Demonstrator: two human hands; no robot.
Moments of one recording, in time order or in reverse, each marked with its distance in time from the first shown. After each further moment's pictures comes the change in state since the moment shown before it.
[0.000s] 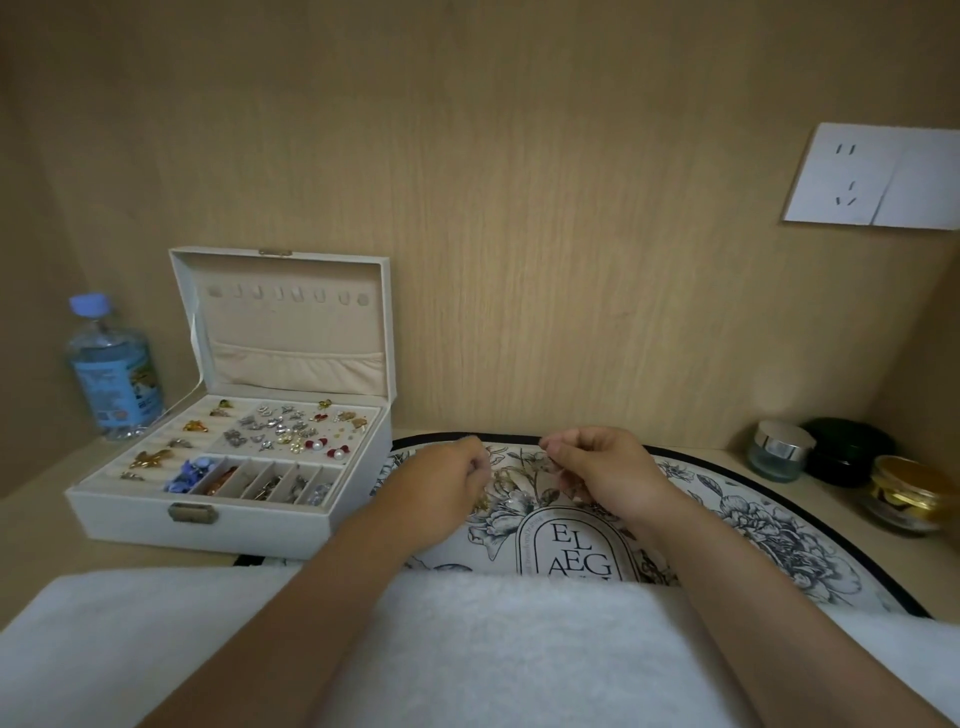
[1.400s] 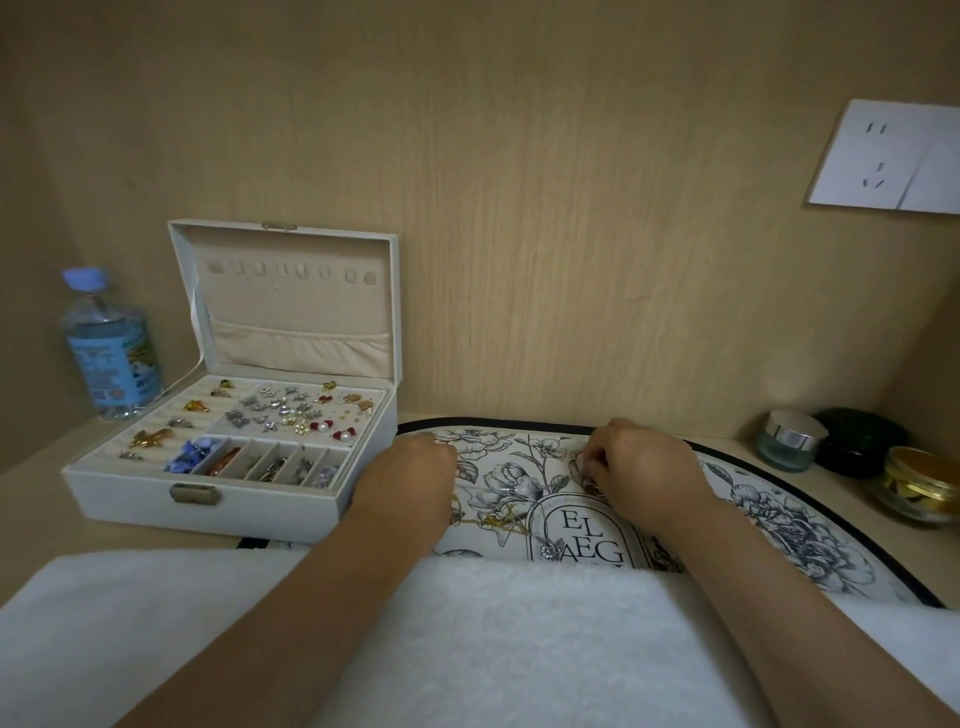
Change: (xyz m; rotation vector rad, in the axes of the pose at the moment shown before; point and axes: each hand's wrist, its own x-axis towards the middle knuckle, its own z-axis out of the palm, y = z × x) left_hand -0.024 -0.005 -0.006 0.477 0.084 -0.106; right_hand 0.009 0.025 -0.019 -1.222 0.159 -0.342
